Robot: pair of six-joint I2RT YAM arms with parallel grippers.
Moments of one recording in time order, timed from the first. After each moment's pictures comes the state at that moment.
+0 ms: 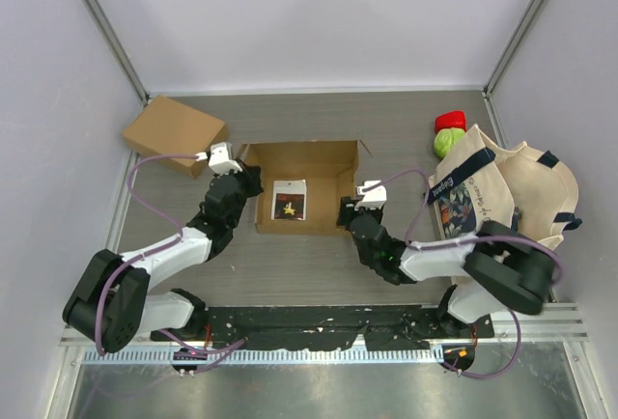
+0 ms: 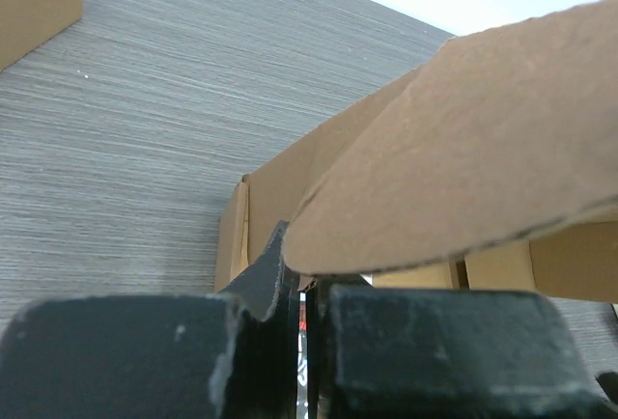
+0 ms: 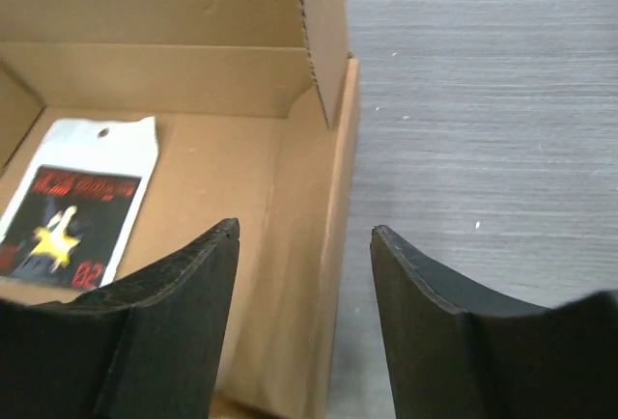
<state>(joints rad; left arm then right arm) -0.50 1.24 0.47 0.59 -0.34 -0.53 0.96 1.54 0.38 0.94 0.88 0.25</state>
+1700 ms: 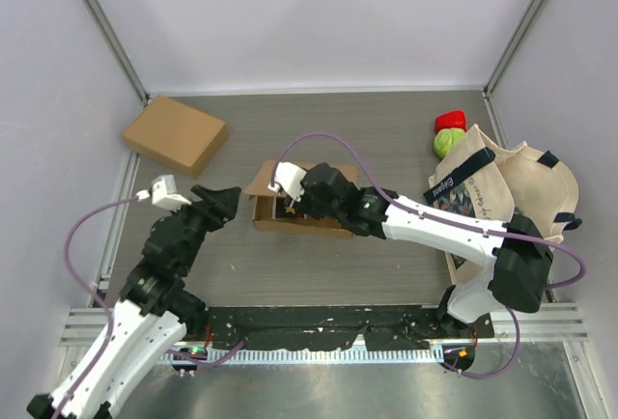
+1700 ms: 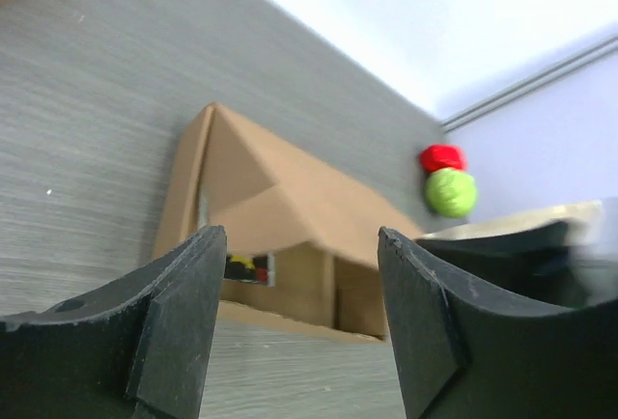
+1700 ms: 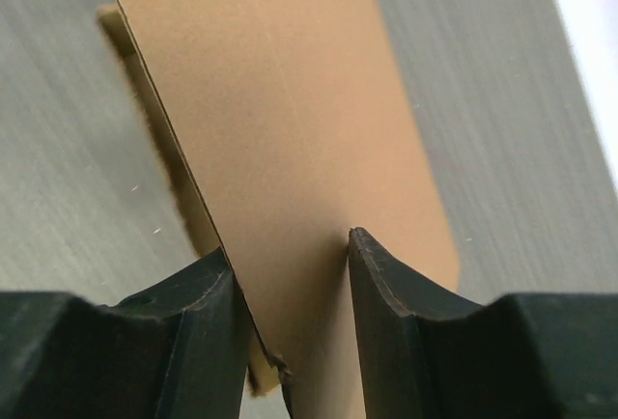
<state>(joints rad) -0.50 0.48 0.45 -0.13 -0.30 -0.80 1.01 1.48 1.18 -0.28 0.24 -0.39</state>
